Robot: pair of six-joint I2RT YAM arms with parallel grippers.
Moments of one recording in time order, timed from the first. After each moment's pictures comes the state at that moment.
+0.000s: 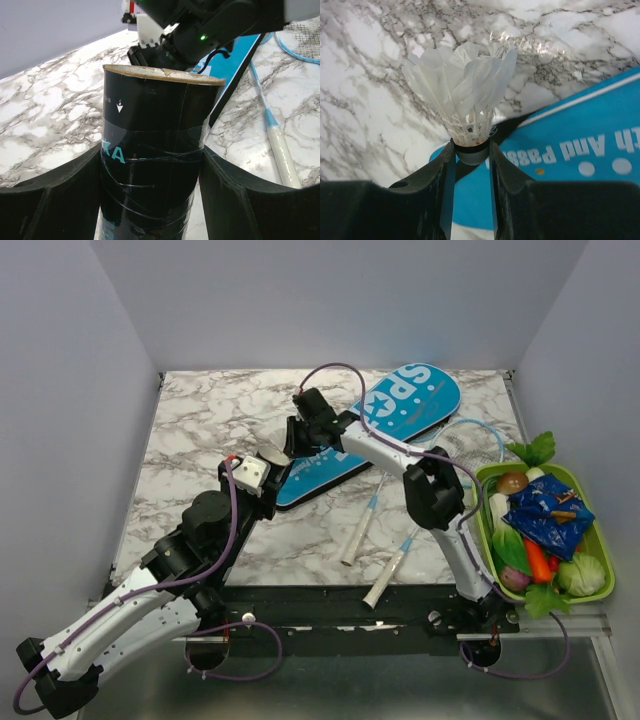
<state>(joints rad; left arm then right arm) -0.83 0.58 0.67 -0.25 -0.41 0.04 0.75 2.38 2.06 -0.50 -0.14 0.56</state>
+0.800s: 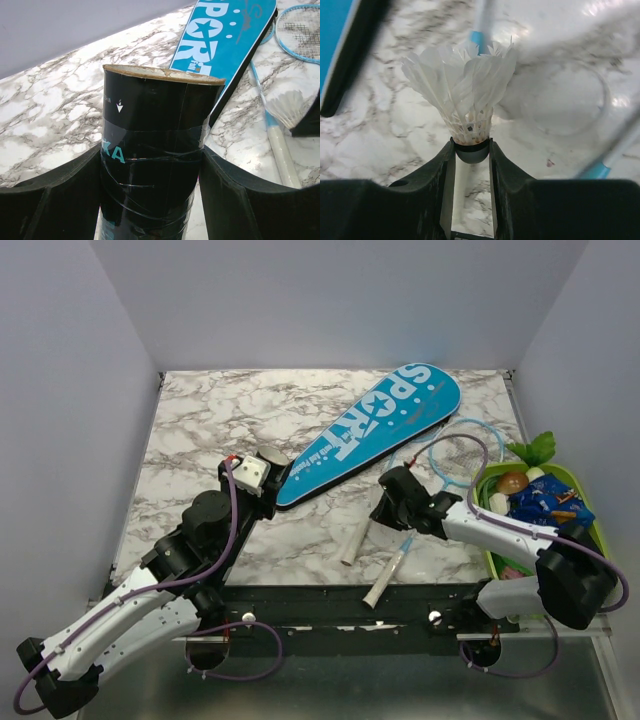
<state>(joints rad) -0.83 0.59 0.67 -0.25 -0.41 0.04 0.75 1.34 0.78 -0.36 0.22 0.95</state>
